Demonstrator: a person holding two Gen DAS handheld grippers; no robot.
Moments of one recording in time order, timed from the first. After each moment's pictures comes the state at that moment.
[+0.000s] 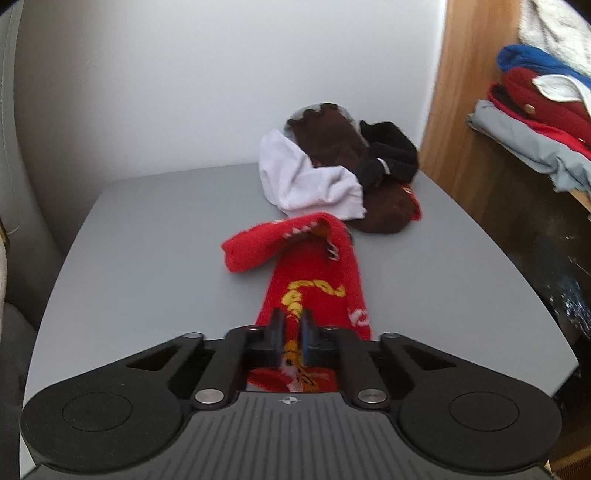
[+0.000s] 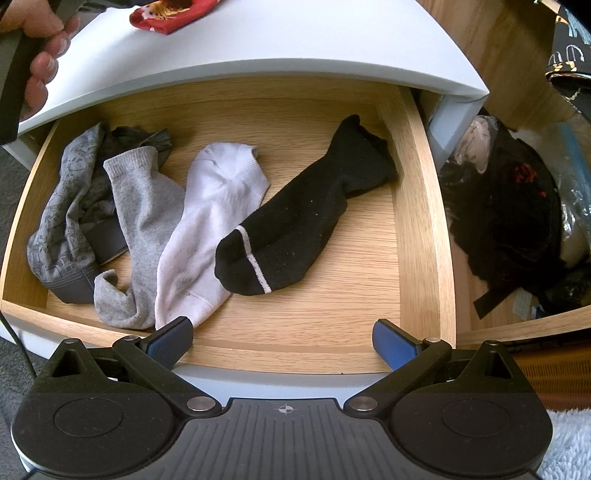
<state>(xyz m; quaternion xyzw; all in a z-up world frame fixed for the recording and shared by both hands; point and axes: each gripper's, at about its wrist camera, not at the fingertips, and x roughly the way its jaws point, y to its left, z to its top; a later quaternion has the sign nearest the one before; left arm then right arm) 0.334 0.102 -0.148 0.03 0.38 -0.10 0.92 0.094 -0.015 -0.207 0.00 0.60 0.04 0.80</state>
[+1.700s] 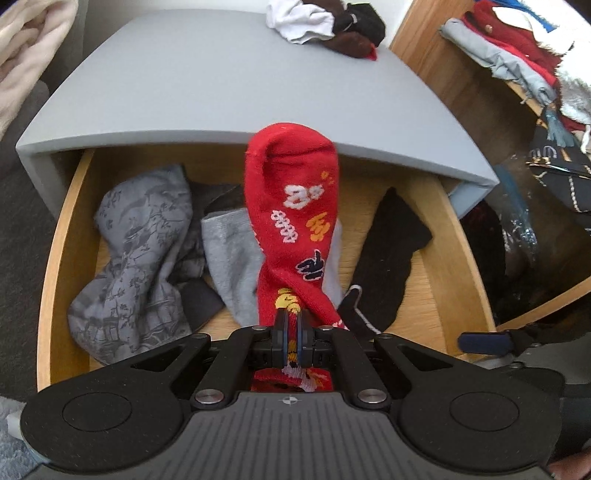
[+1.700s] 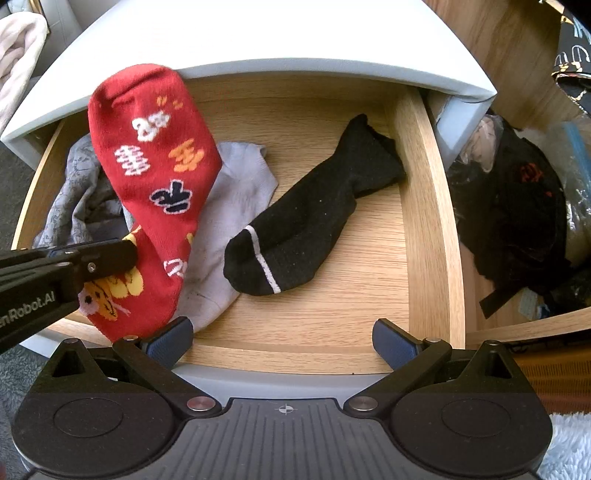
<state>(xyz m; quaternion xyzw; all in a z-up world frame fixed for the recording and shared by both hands) 0.164 0.119 -0.195 -0.07 0.52 -0.11 0.84 0.092 -0.015 -0.207 0.01 0.60 0.05 0.80</state>
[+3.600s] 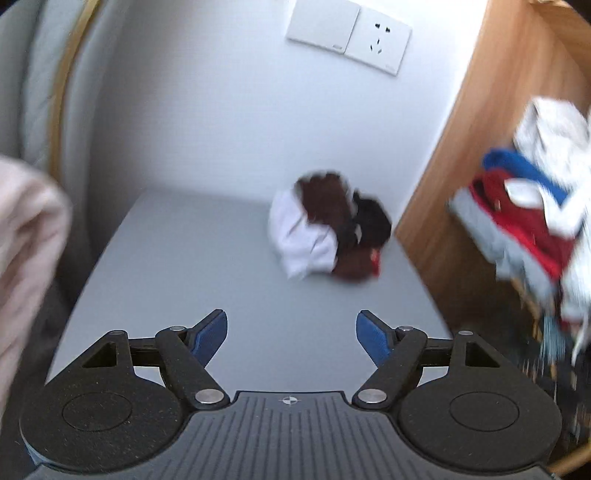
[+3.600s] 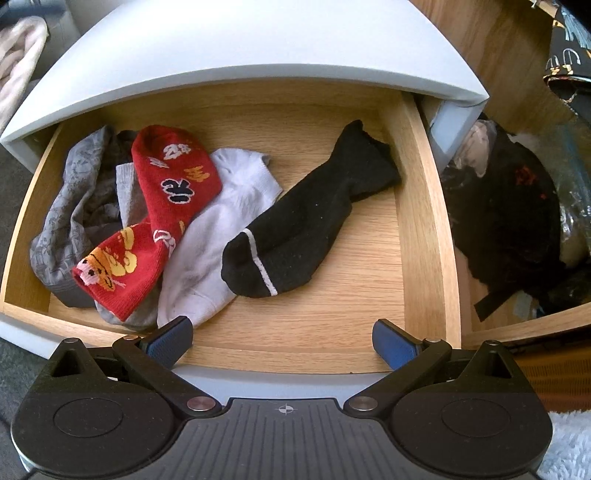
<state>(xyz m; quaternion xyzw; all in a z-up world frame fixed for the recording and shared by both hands) 0.289 0.127 -0.068 -0.10 0.35 -0.07 0.93 0.089 -0.013 -0.202 0.00 0.59 0.04 0.81</state>
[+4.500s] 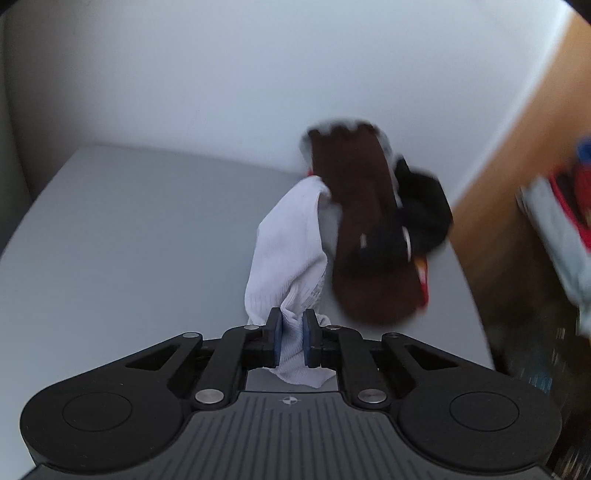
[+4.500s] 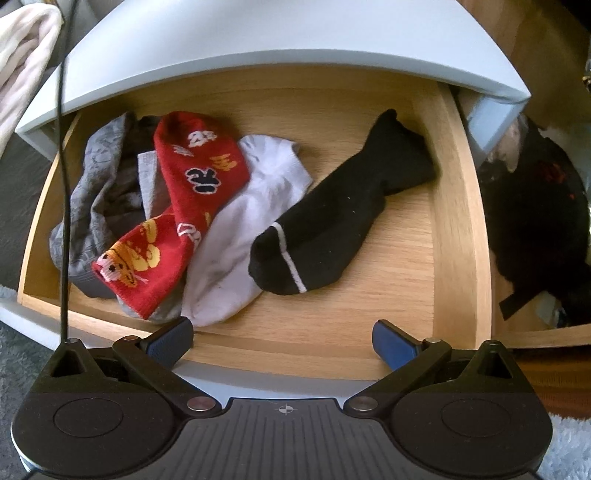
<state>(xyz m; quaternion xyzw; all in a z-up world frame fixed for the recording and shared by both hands) 0.414 0.095 -0.132 -0.10 0.44 -0.05 0.89 0.096 -0.004 -0.209 0.01 0.61 0.08 0.79</state>
